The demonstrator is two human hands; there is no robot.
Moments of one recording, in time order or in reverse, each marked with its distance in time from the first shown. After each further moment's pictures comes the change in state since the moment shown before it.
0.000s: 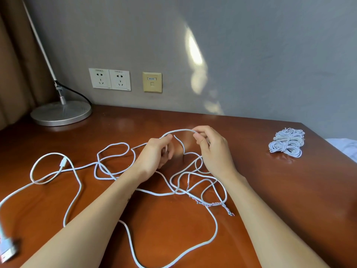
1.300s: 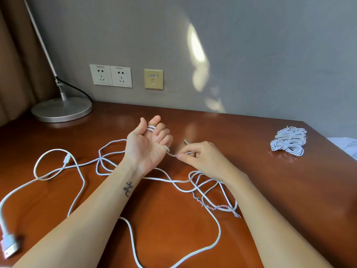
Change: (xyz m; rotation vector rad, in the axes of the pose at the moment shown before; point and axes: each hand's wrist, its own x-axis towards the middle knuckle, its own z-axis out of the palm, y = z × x) left_hand 0.007 0.003 -0.009 -1.509 -0.108 -0.083; right_hand -0.005 -0.016 -0.001 0.009 -0.521 0.109
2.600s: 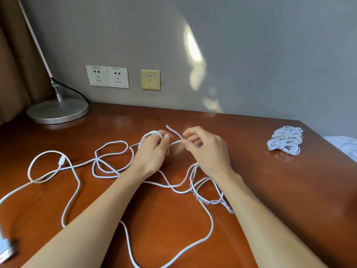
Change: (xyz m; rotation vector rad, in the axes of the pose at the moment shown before) left_hand 0.002 -0.013 -0.017 1.796 0.162 0.390; right_hand 0.002 0.002 0.004 -0.181 0.519 -0.158
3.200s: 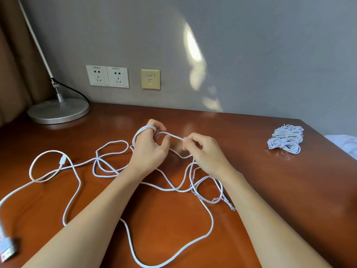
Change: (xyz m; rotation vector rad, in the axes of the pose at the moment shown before) left_hand -0.002 0.007 -0.004 0.047 0.203 0.123; right_hand 0.000 -0.004 -0.007 0.309 -0.307 0.226
